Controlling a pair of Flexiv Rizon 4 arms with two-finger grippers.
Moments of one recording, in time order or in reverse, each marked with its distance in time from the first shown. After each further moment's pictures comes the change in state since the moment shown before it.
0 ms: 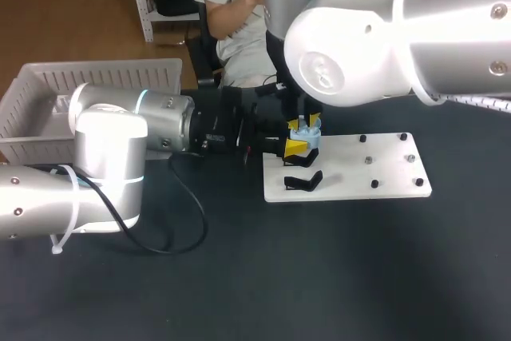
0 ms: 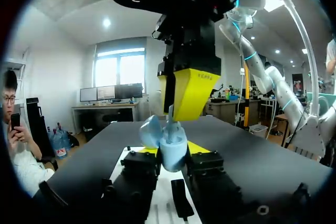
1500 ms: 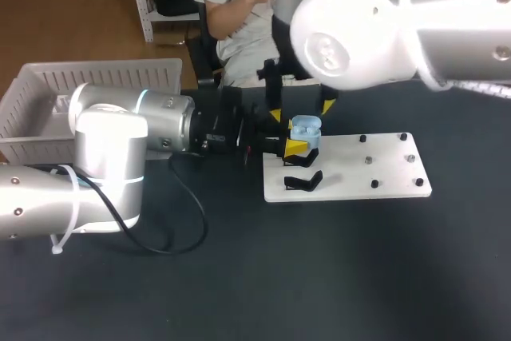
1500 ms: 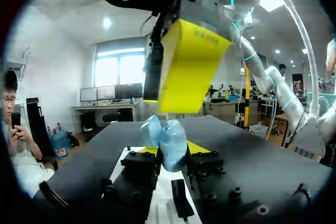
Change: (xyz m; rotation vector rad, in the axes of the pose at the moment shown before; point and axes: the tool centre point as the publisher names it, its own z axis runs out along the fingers) left arm 0.000 0.000 0.000 -0.001 0.001 0.000; right arm -0.021 -0.009 -0.012 -0.068 -0.030 0.104
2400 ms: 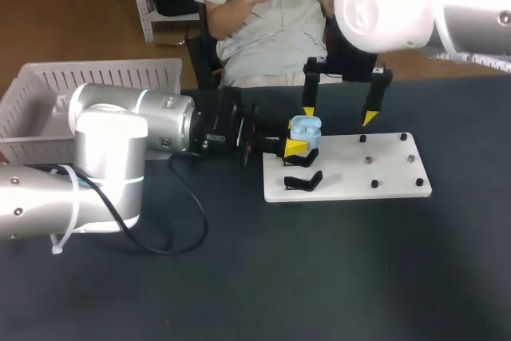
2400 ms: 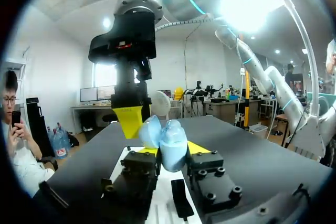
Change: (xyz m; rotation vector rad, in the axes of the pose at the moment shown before) left arm 0.000 0.000 0.000 0.000 0.000 0.000; right arm -0.003 -0.064 0.042 -0.067 0.178 0.228
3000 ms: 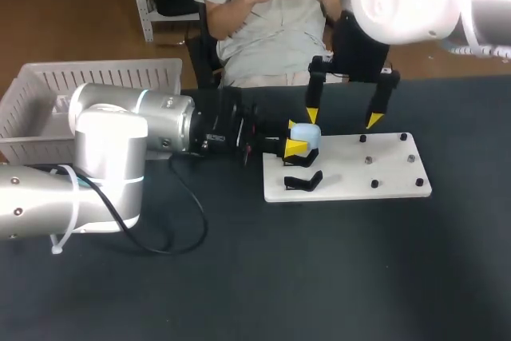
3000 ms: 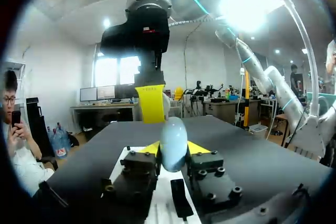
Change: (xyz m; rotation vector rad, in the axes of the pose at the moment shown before) left arm 0.000 -0.001 0.000 0.001 0.001 0.000; right arm 0.022 0.001 -0.012 -0.048 0.013 -0.036
